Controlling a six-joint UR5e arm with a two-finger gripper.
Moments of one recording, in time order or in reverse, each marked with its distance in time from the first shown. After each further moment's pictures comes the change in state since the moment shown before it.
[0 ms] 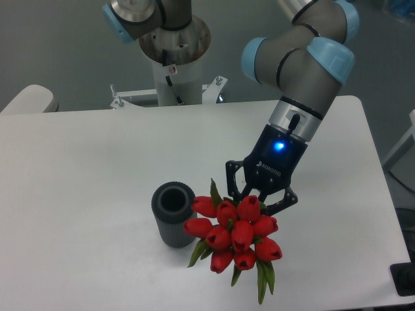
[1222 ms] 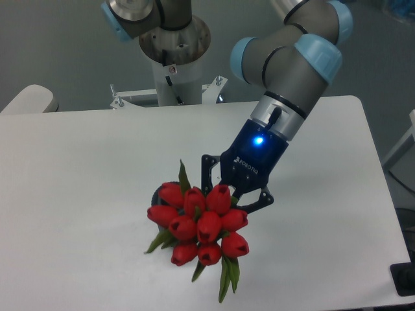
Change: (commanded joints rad) arm -0.023 -0.003 0.035 0.031 -0.222 -0.015
